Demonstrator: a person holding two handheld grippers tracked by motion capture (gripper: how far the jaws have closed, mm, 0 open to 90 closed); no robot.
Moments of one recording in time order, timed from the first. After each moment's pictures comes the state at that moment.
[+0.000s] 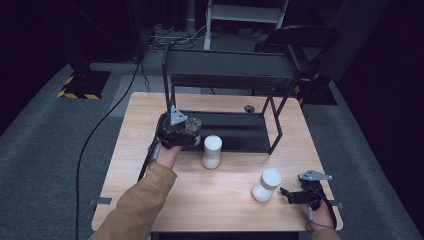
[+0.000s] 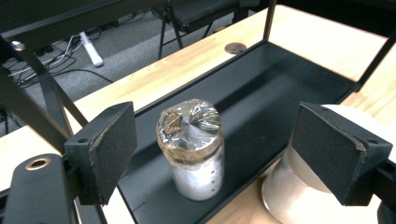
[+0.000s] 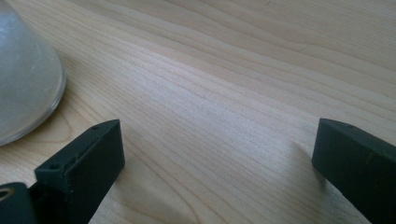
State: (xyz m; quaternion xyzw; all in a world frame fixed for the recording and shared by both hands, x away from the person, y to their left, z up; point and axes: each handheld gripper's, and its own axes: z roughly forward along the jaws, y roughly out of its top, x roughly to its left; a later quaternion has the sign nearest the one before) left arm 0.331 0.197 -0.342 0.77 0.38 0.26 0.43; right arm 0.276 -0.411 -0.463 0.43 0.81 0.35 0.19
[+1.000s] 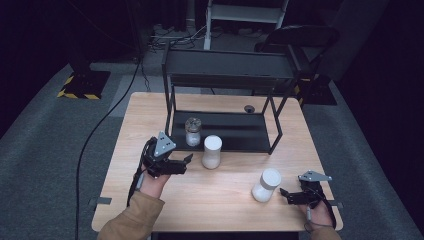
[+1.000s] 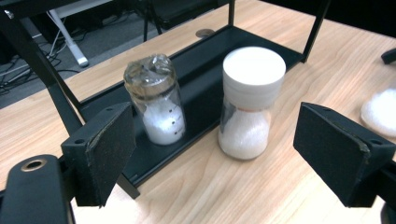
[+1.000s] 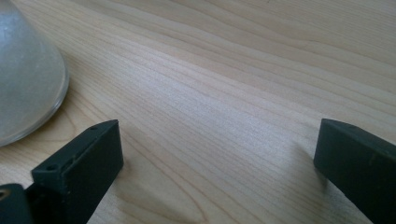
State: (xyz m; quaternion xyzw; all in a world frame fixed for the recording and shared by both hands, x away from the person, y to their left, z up) left arm 0.255 0.219 -0.354 0.79 0.35 0.25 0.44; right arm 0.272 -0.408 -0.463 0.43 0.81 0.35 0.19
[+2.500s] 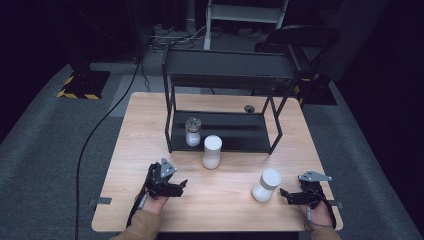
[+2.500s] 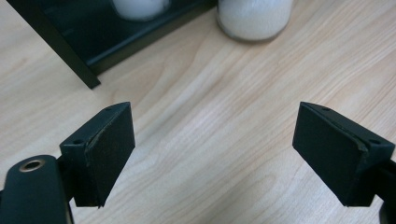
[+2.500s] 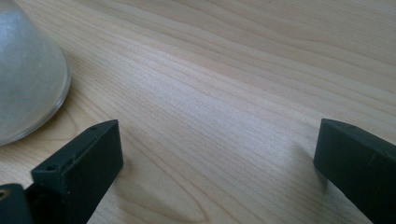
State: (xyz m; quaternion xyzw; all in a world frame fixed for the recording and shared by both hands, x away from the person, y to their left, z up) left arm 0.260 0.211 -0.426 0.83 0.39 0.20 0.34; right arm 0.272 -0.409 -0.463 0.43 0.81 0.35 0.19
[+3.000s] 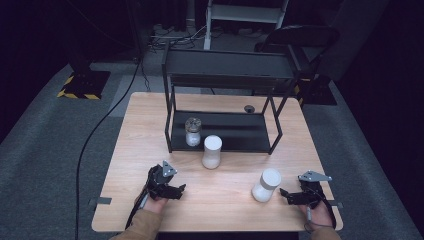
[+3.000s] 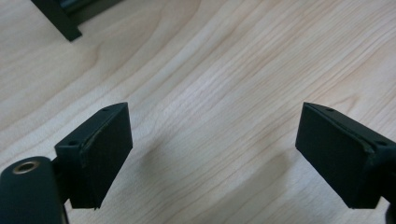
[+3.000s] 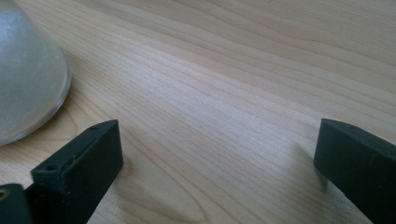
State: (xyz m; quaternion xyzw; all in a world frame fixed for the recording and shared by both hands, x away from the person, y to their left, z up) left arm 0.277 0.209 -0.438 0.84 0.41 0.17 0.30; right arm 0.272 -0.409 -0.463 0.43 0.81 0.35 0.19
